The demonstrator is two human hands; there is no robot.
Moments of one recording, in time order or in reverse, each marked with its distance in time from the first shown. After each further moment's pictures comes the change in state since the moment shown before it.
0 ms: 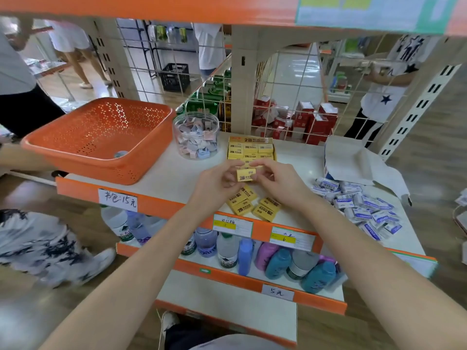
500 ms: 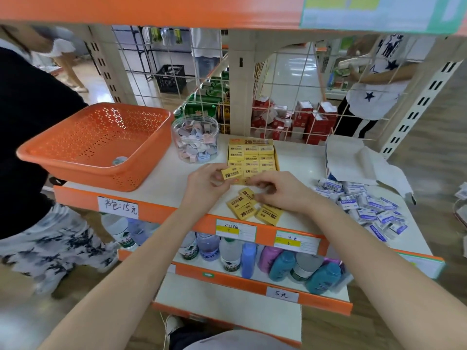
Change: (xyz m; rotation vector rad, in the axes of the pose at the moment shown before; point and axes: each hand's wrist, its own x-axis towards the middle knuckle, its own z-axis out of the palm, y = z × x) left_hand 0.011 -0.023 -0.009 0.127 0.156 -0.028; right_hand 0.004 0.008 -0.002 -0.133 -0.265 -0.012
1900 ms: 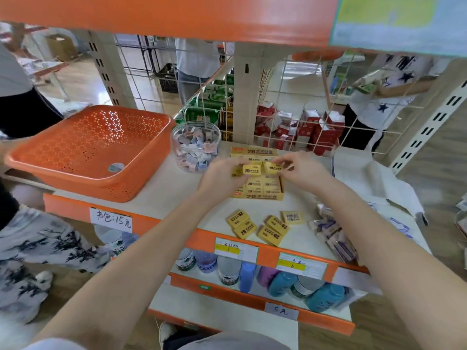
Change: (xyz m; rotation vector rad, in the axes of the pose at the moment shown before) left_hand 0.057 0.013 0.019 0.204 -0.250 -0.010; right_hand 0.040 0.011 -0.054 -0.184 0.139 0.276
